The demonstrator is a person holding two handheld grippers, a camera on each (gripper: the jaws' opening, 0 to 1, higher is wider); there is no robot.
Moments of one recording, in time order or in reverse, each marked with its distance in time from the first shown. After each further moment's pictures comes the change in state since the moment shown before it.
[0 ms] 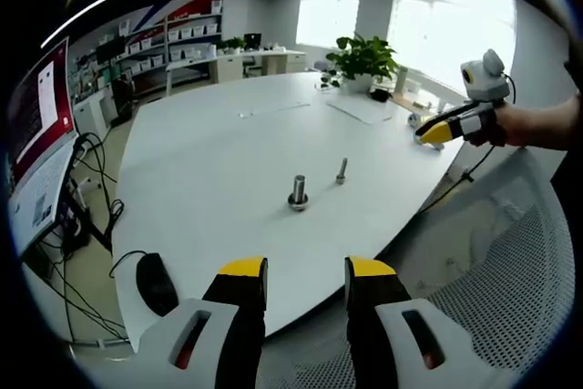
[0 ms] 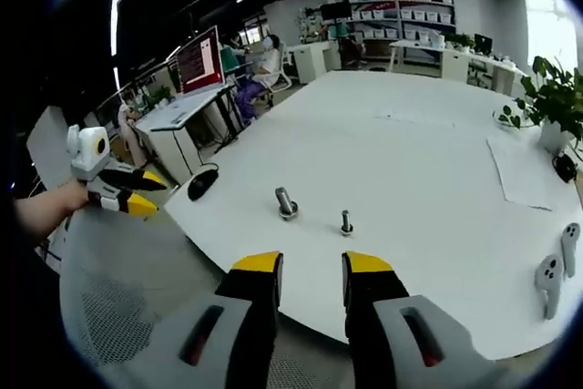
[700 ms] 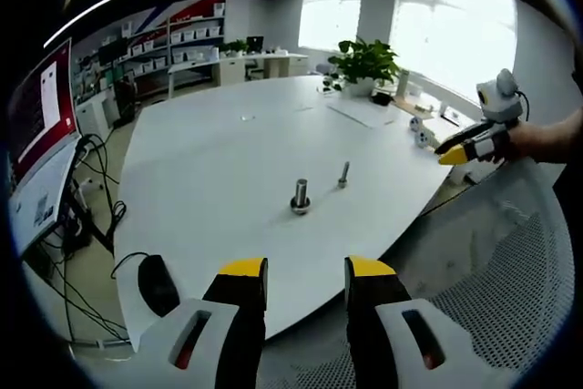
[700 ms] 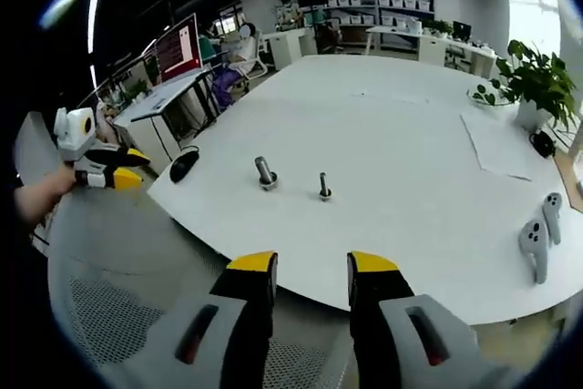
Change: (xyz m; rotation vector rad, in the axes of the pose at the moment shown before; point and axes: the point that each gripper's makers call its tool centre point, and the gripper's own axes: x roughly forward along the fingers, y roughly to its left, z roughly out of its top) left arm -0.001 0.001 0.003 -0.001 -0.016 0.008; right arm -0.018 -0.010 -0.044 0.027 0.070 -0.104
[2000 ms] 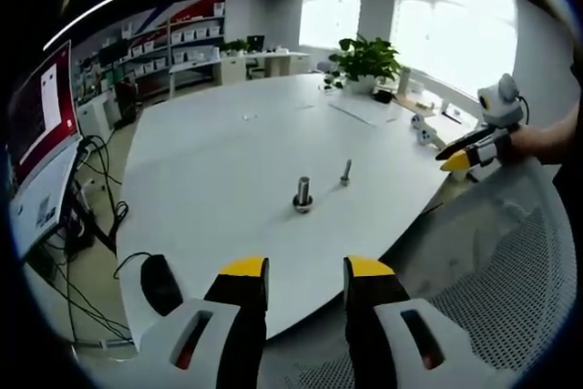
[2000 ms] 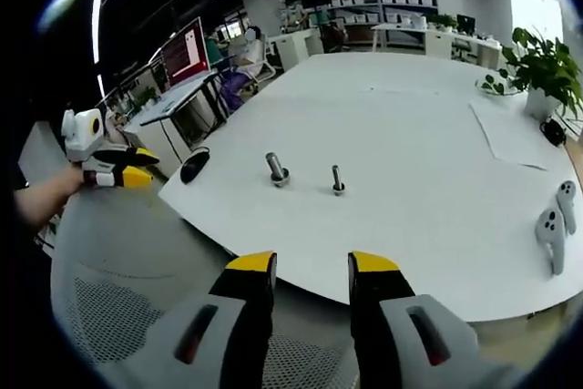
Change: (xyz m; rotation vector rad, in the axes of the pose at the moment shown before) left arm -0.001 0.004 -0.002 0.008 0.006 0.015; right arm 0.008 0.006 -0.006 0.025 -0.013 0.059
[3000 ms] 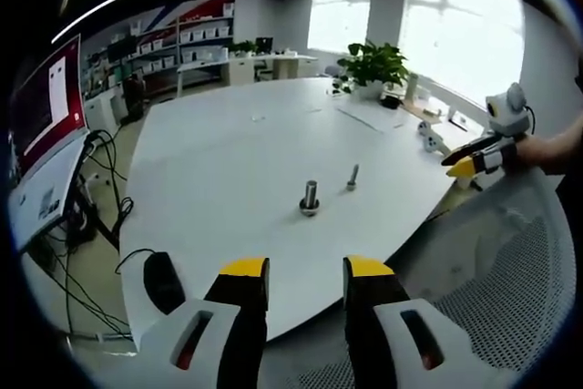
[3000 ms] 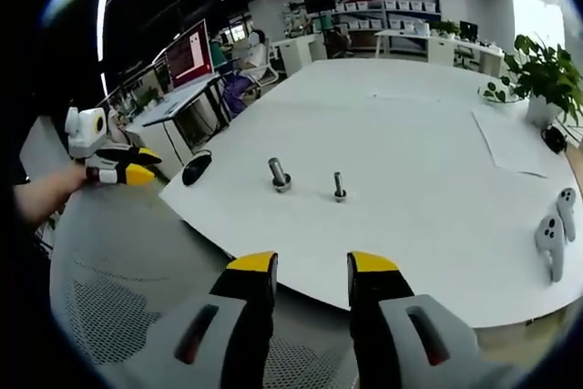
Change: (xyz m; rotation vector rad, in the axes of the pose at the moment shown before) left arm -0.002 0.007 0.002 -0.041 -0.021 0.020; right arm -0.001 0.002 0.006 -0.022 -0.028 0.006
